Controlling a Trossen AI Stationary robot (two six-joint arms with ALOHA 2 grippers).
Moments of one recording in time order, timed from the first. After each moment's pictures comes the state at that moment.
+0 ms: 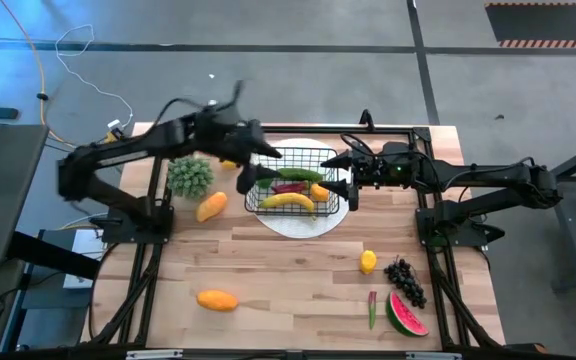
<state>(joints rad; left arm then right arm) 0.40 1.34 1.35 -0.50 0.32 -0.01 -0.14 1.09 0.83 0.10 -0.06 0.20</state>
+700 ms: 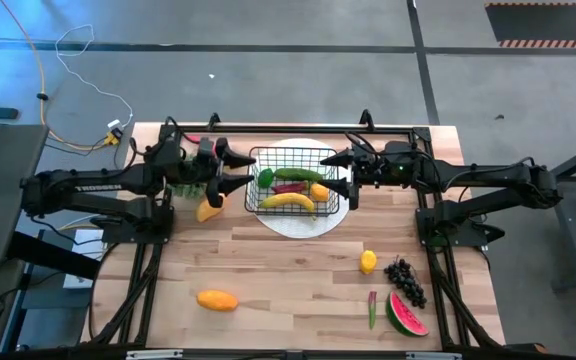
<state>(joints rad) 0.33 0.91 0.63 0.36 0.15 -0.35 -0.14 1.09 0.83 0.14 -0.06 0.21</state>
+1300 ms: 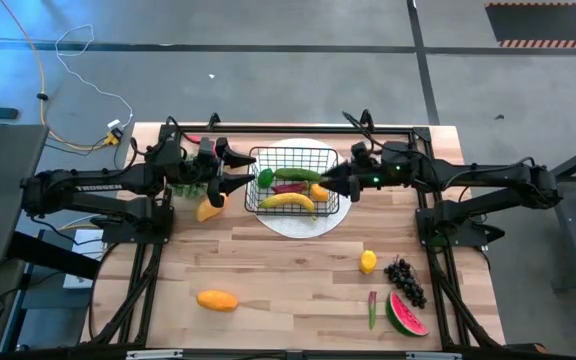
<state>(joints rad) 0.33 0.91 0.63 0.36 0.14 -0.34 -0.14 1.09 0.83 0.05 -0.16 0.78</state>
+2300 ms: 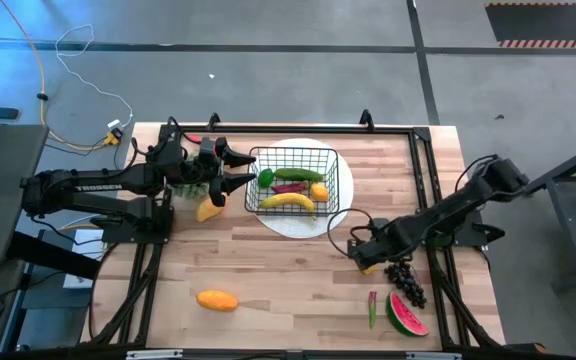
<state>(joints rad) 0.33 0.91 0.63 0.33 0.11 -0.34 0.46 1.47 0.87 -0.86 0.04 2.03</state>
